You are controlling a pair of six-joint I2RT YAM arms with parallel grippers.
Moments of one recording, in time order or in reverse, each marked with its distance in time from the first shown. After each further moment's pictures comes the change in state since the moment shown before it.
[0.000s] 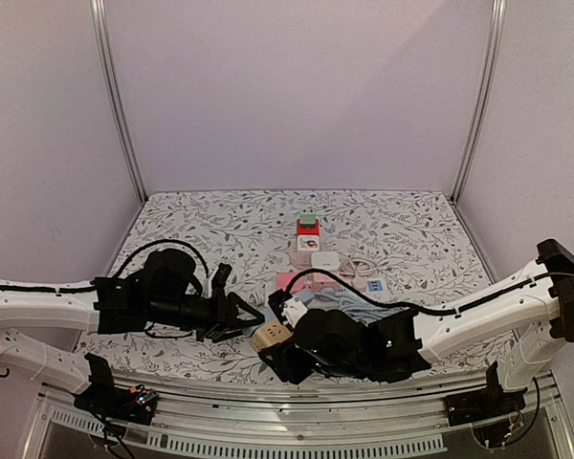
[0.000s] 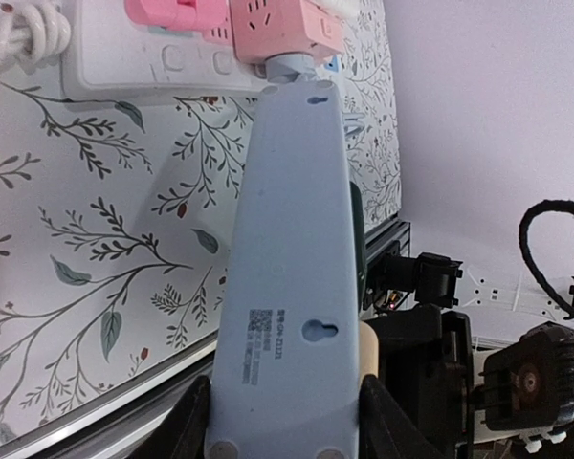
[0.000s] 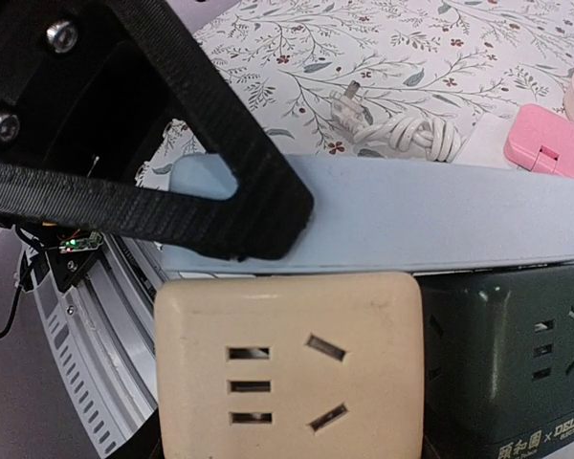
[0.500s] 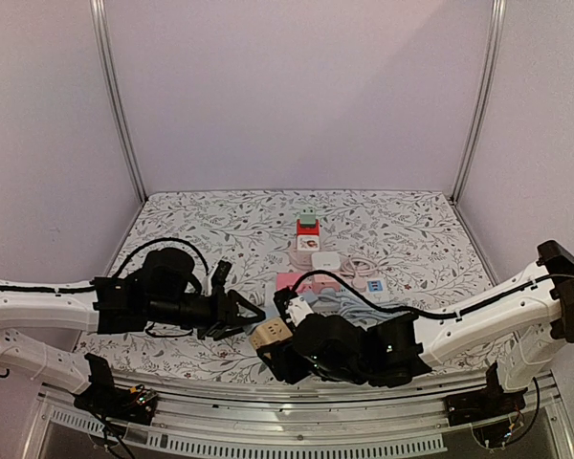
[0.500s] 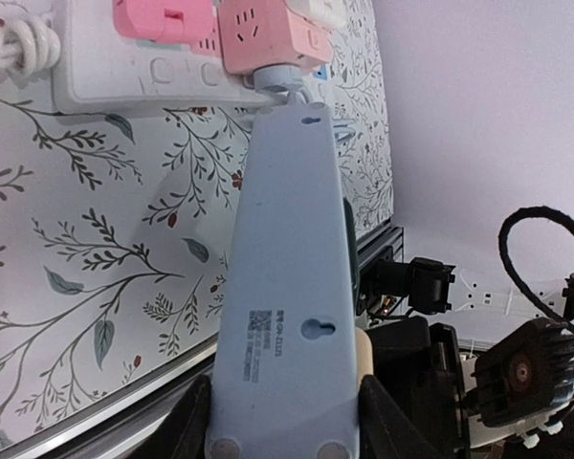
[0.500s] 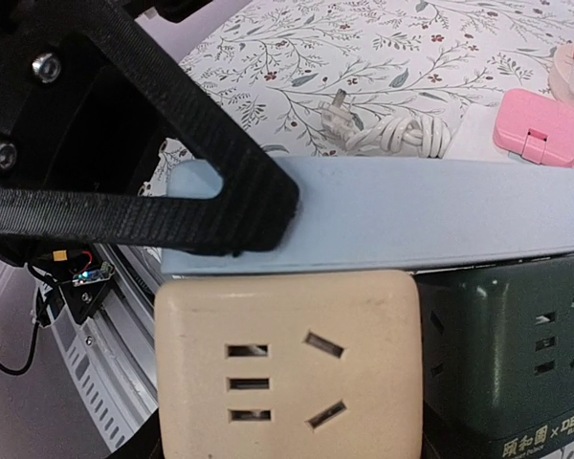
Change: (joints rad) left arm 0.000 -0.004 0.000 0.019 -0.018 0.000; right arm 0.011 0.000 0.000 0.007 0.079 0.121
